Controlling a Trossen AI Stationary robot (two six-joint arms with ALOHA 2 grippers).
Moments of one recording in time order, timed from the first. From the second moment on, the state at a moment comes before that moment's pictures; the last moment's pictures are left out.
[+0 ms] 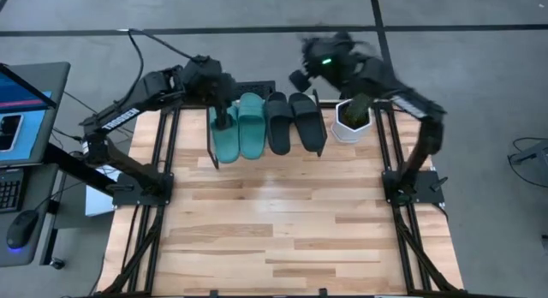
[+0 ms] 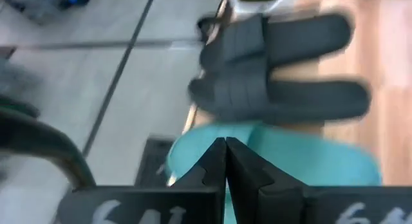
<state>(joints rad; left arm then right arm) 0.40 1.43 1.79 -1.04 -0.15 0.35 -0.35 1.73 2.17 -0.93 0.70 -0.13</state>
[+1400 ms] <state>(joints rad) 0.60 1.62 1.49 -0.65 0.33 0.23 -0.28 1.49 2.17 -0.99 0.31 -0.05</state>
